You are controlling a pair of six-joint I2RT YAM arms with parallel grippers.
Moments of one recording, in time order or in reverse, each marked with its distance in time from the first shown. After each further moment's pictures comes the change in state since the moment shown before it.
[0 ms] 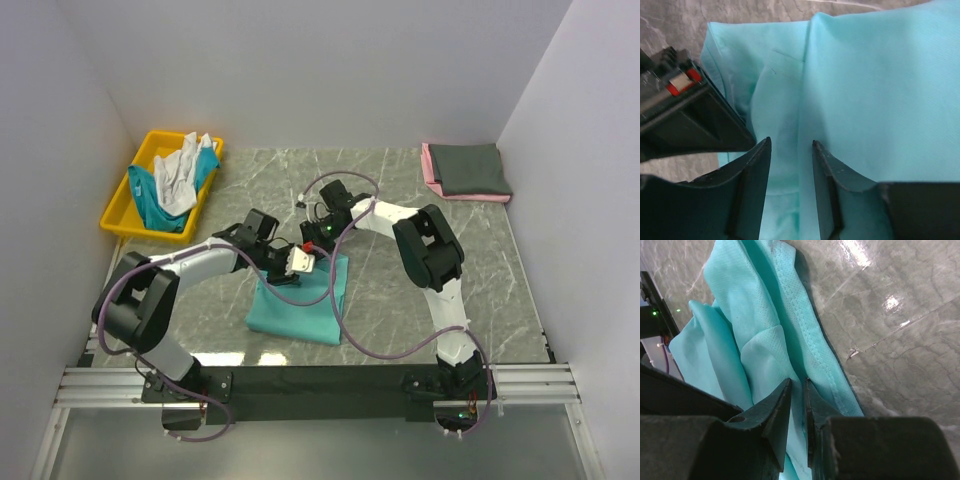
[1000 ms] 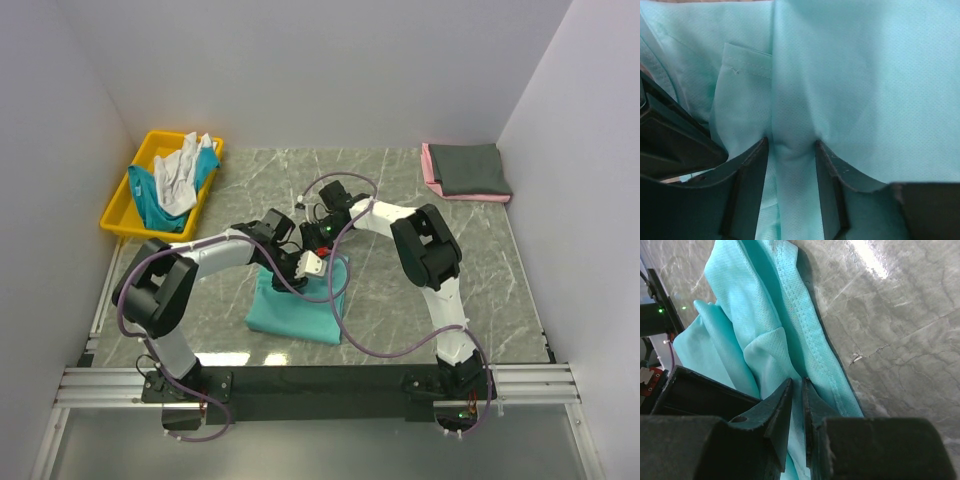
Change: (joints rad) left arm -0.069 0.142 0.145 -0.201 -0.079 0.009; right arm 0.000 0.024 0.015 -0.010 -0.031 -0.001
